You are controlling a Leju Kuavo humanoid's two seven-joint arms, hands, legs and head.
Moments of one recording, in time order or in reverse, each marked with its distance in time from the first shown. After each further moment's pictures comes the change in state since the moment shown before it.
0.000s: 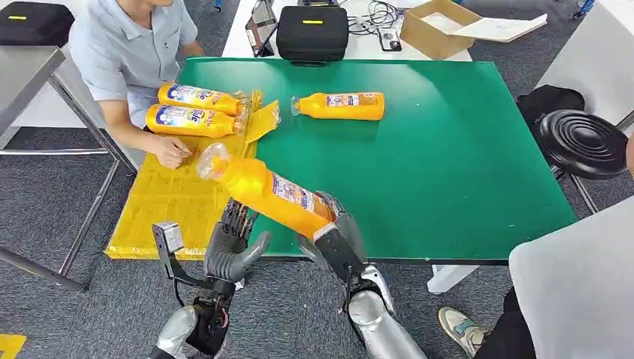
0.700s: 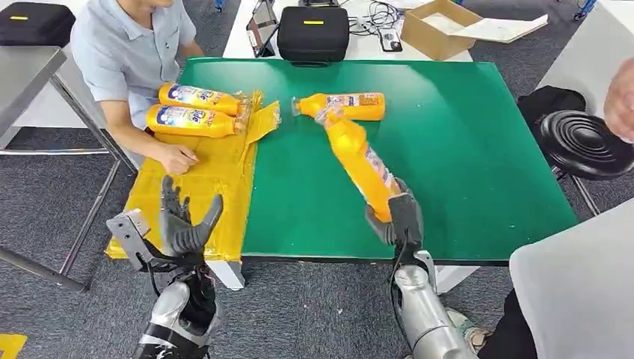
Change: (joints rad) left arm -0.081 -0.055 0.151 0.054 -0.135 0.358 -0.116; right arm -0.136 -0.036 -0.396 0.200 -0.043 -0.049 -0.016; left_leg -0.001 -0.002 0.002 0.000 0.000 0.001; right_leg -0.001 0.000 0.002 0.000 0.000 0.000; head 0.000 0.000
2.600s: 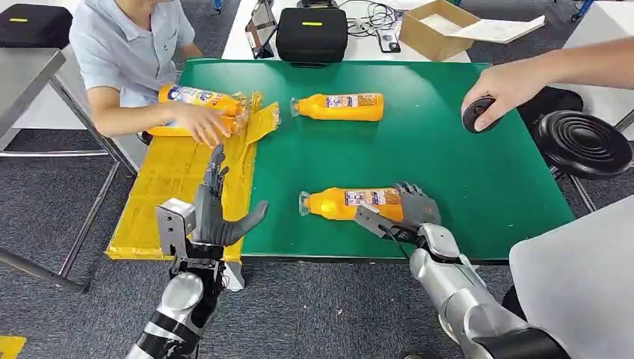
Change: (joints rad) left arm -0.084 0.065 -0.112 0.010 -0.328 -0.189 -0.008; right arm -0.280 -0.174 0.297 0.417 0.762 0.083 0.436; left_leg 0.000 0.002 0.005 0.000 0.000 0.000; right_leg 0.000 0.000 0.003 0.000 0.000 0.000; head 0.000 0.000
